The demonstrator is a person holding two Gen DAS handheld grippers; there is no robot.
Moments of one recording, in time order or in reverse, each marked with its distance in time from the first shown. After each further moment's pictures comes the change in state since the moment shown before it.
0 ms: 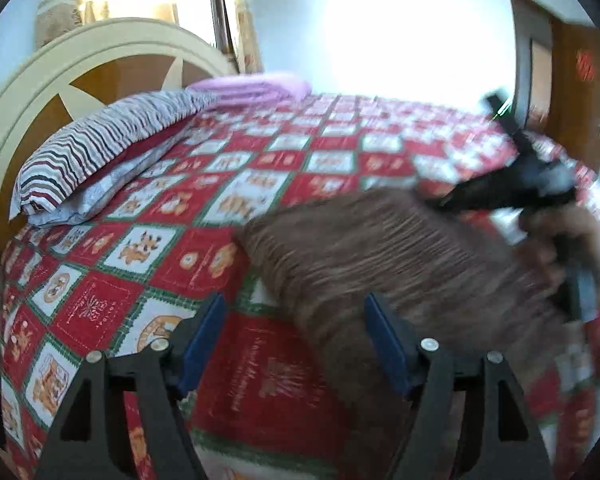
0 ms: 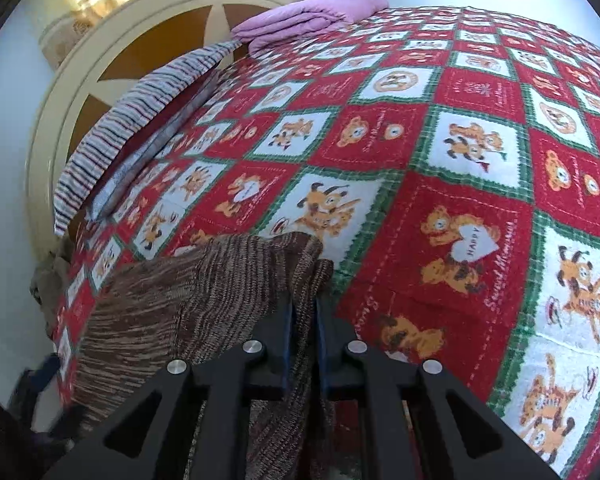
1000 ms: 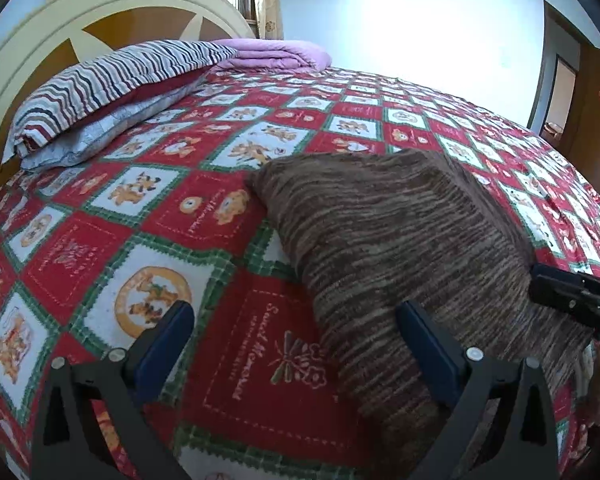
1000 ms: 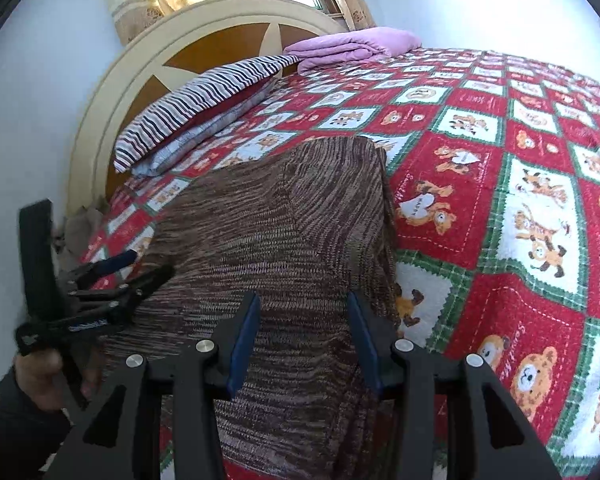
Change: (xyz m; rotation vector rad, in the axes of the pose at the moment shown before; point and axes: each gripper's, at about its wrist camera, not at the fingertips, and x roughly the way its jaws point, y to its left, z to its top) left arm 0.016 0.018 -0.018 -0.125 0.067 -0.029; right arm -0.070 0.040 -0.127 -0.163 -0.127 0.026
